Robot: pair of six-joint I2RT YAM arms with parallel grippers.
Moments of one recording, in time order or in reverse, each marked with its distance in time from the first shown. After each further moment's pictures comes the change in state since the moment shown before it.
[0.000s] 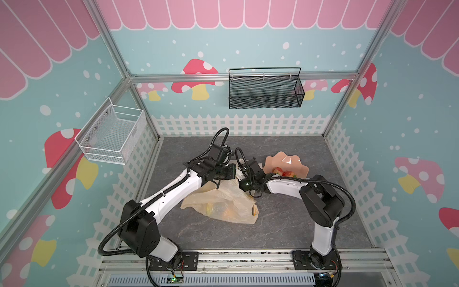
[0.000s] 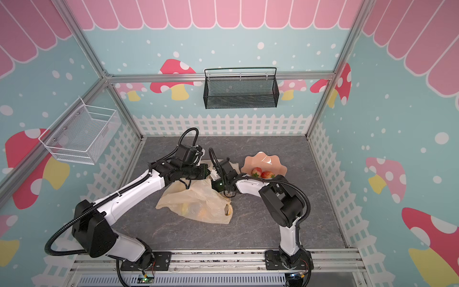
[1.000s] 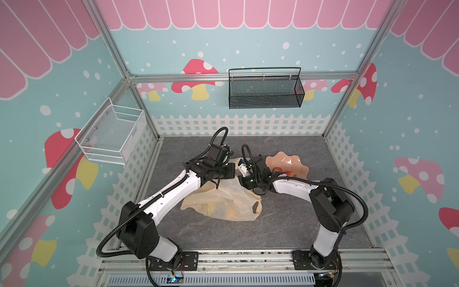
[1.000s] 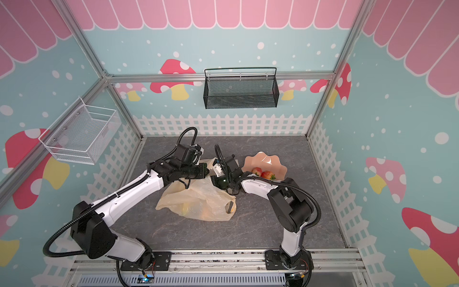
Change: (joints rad) left arm 0.002 -0.013 0.000 -0.001 -0.033 0.000; right arm -0.037 -0.140 -0.084 -0.005 -0.042 0.139
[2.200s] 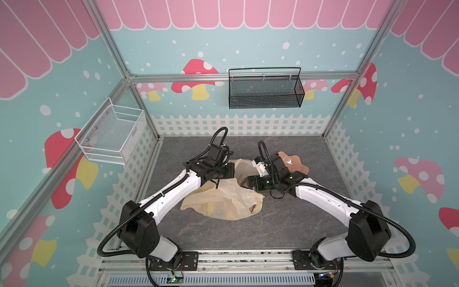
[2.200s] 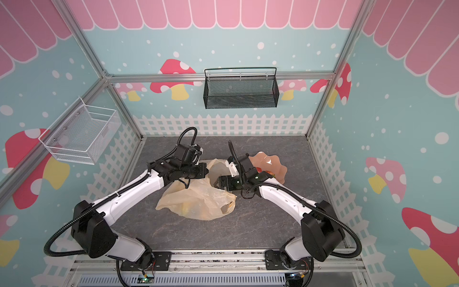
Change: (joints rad) left arm 0.007 0.006 0.000 -0.001 -0.013 0.000; right arm -0.053 -0.351 -0.051 -0.422 0.341 -0.113
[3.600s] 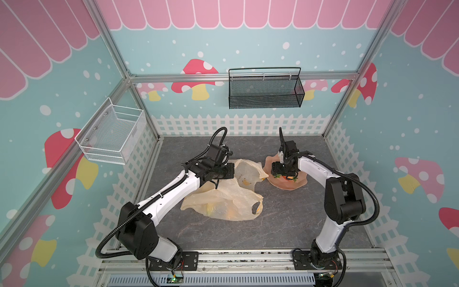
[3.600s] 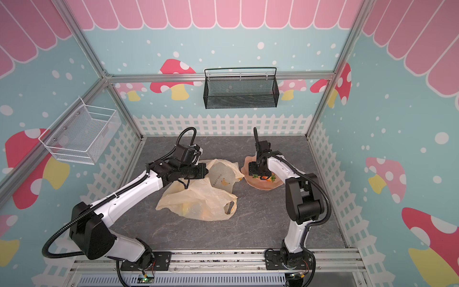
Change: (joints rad) left arm 0.000 -0.016 -0.008 0.000 0.011 -0.001; right arm -0.380 0.396 0.283 -0.241 0.251 -0.202
